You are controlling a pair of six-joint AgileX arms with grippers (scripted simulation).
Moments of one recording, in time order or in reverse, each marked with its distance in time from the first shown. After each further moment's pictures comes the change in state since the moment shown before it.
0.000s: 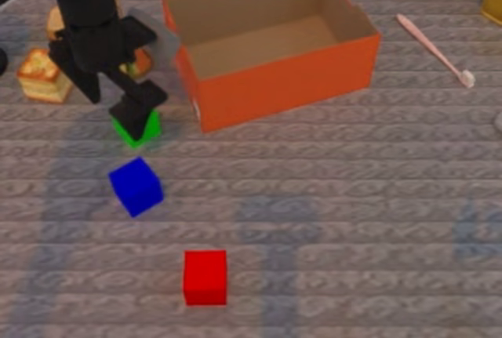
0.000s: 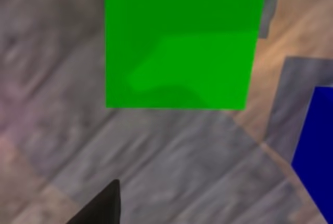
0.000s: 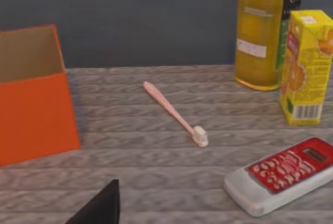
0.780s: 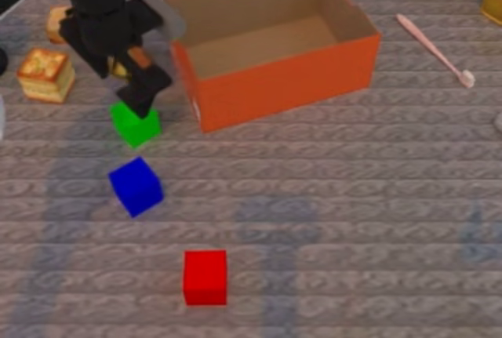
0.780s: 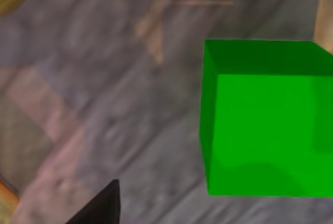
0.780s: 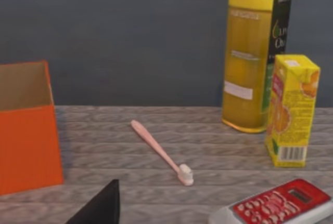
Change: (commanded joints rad) left arm 0.007 0.093 0.134 0.060 -0.031 0.045; right arm -0.065 -0.139 -0.125 0.119 -0.049 -0.052
